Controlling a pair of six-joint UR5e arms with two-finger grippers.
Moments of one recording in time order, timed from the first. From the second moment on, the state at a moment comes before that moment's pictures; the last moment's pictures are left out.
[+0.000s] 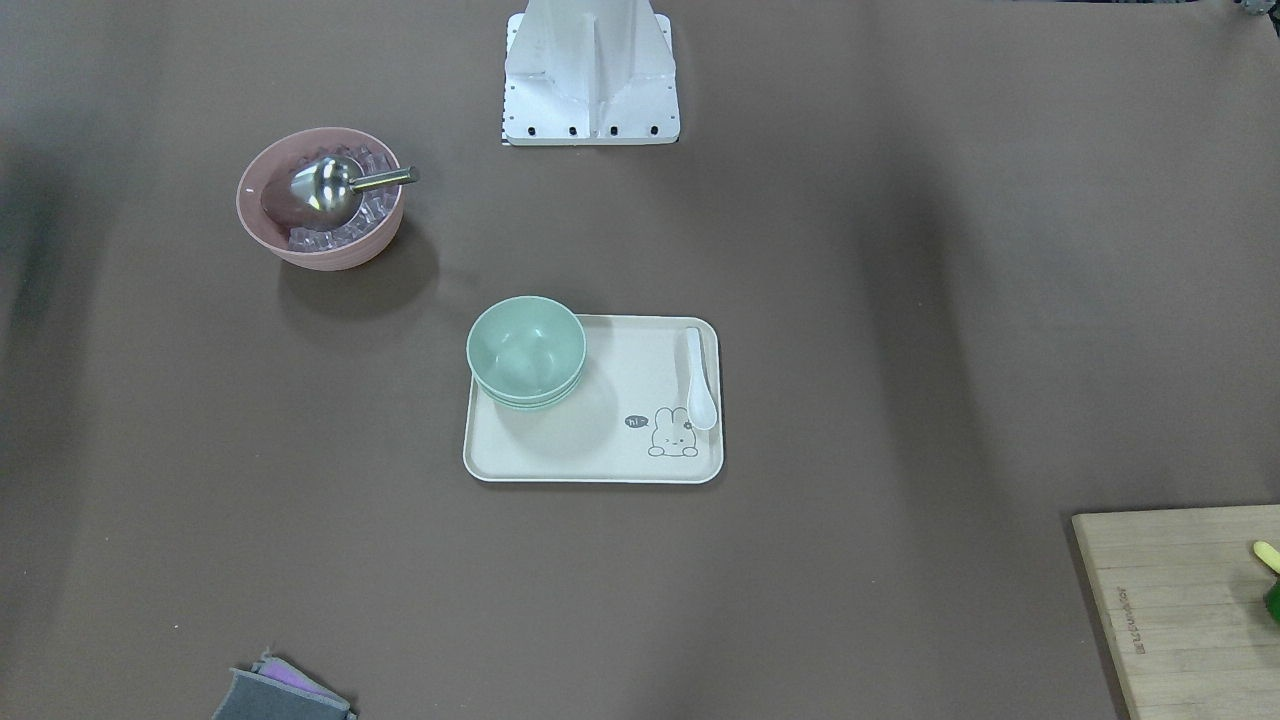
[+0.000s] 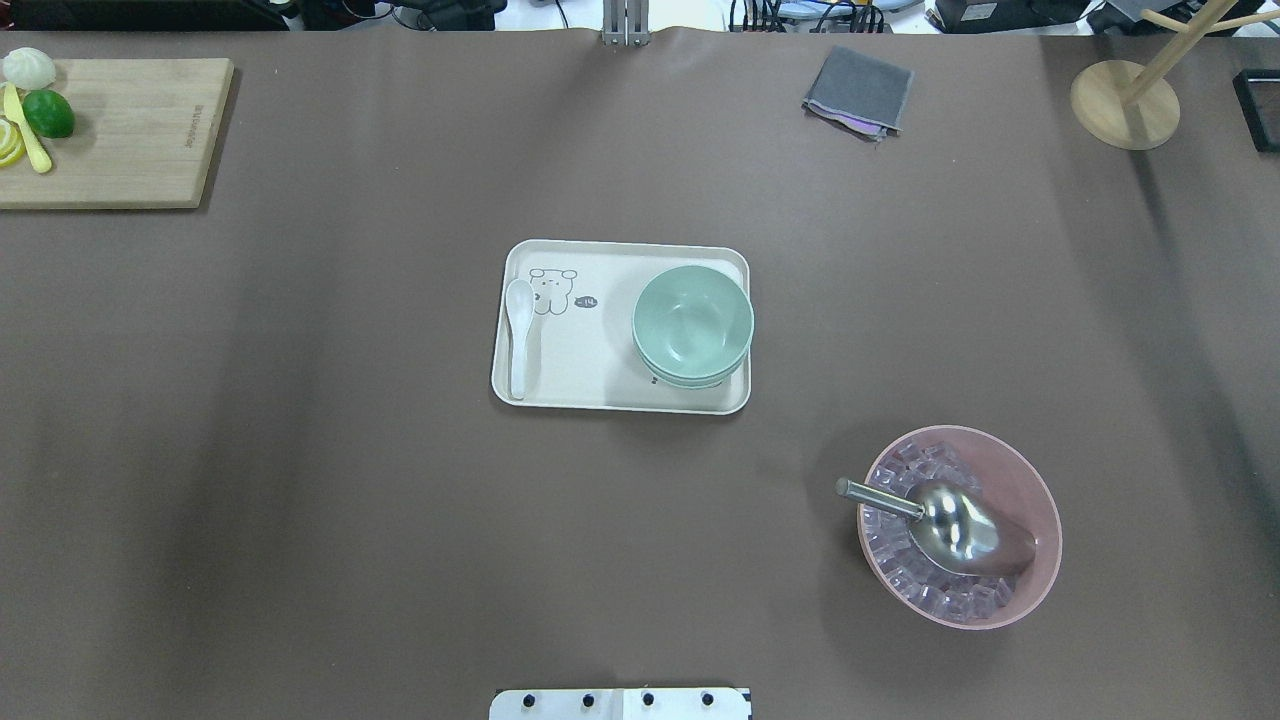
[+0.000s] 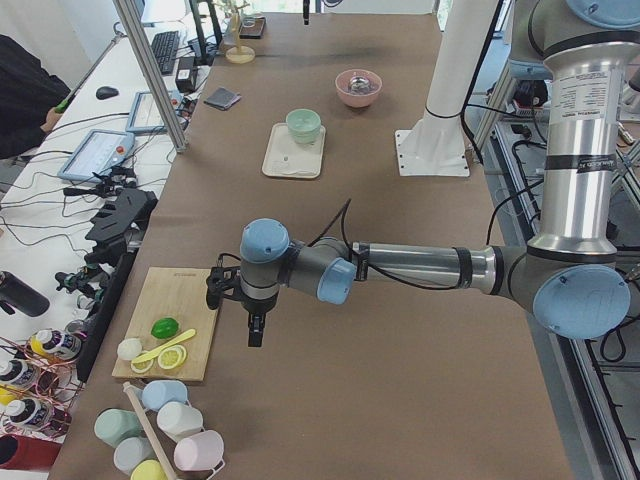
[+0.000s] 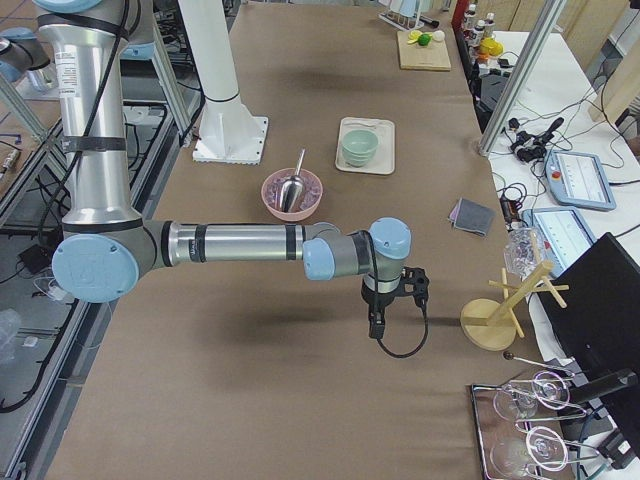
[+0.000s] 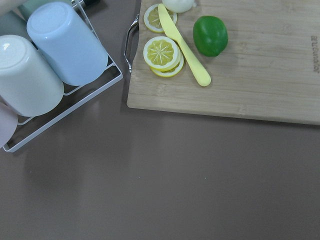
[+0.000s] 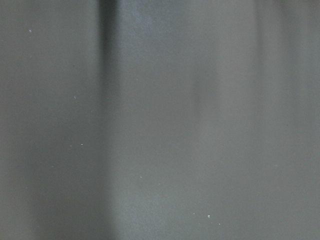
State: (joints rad) left arm -1.51 -1.56 -1.61 -1.81 -2.25 -0.28; right arm 1.42 -1.54 1.57 -1.48 2.23 0.18
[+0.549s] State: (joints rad) left arm -1.50 -1.57 -1.59 -1.72 -2.26 -0.21; right arm 1.47 -1.53 1.68 -1.79 2.27 0.01
